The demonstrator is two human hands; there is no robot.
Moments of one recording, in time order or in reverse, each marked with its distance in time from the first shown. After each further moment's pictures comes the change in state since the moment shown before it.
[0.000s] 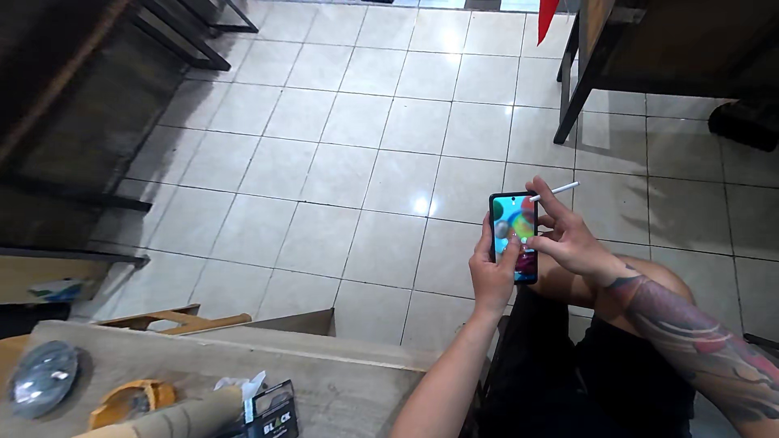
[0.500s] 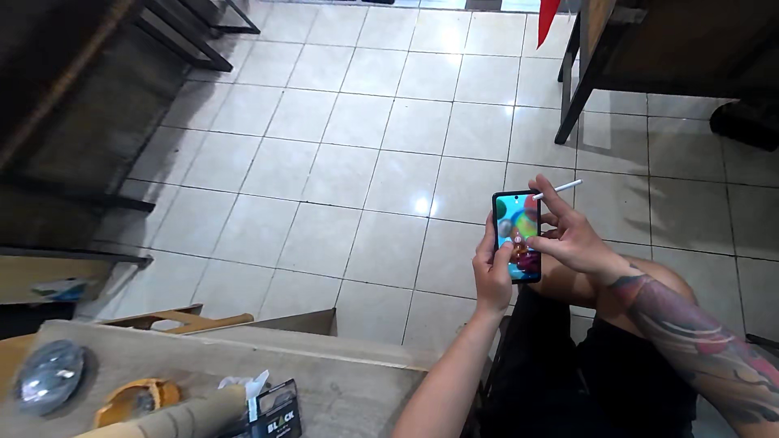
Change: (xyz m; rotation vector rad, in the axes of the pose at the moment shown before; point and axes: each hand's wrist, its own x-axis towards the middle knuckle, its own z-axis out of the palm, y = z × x) left_hand -0.001 -0.003 -0.007 -0.114 -0.101 0.045; right_hand 0.001 -0.005 -0.001 -0.034 0.010 0.009
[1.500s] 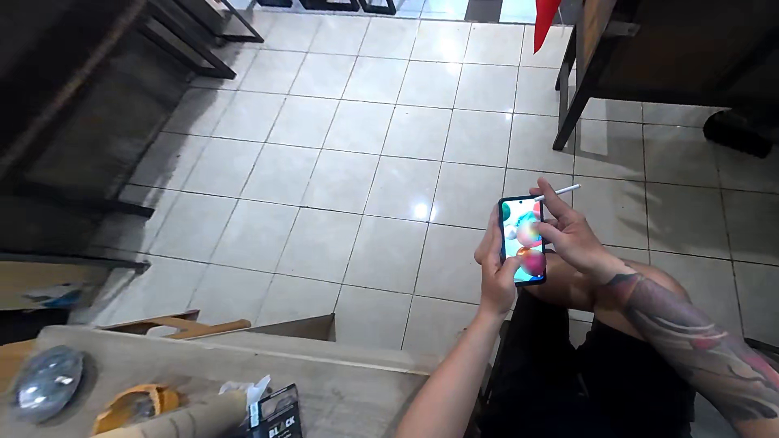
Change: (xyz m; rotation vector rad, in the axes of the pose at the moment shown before) left_hand 0.004 -0.007 -0.001 -0.107 -0.161 -0.084; right_hand 0.008 0.005 0.000 0.090 0.092 0.088
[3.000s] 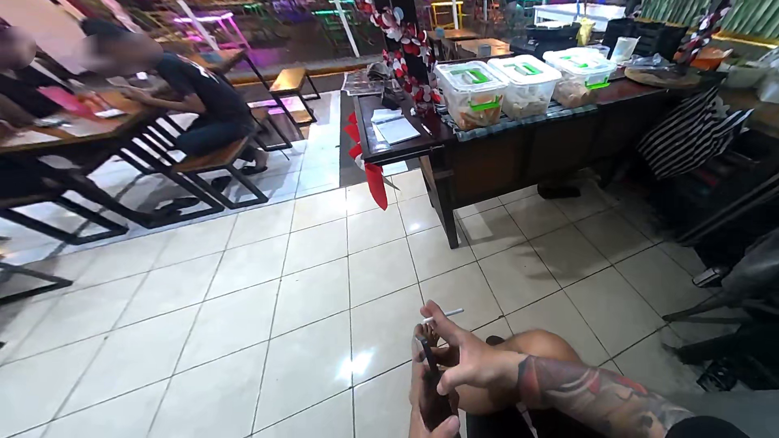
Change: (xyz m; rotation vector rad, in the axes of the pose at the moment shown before) left_hand 0.003 -0.014 0.003 -0.167 -0.517 -0.089; right_hand -0.030 -0.016 -0.007 0.476 -0.083 -0.216
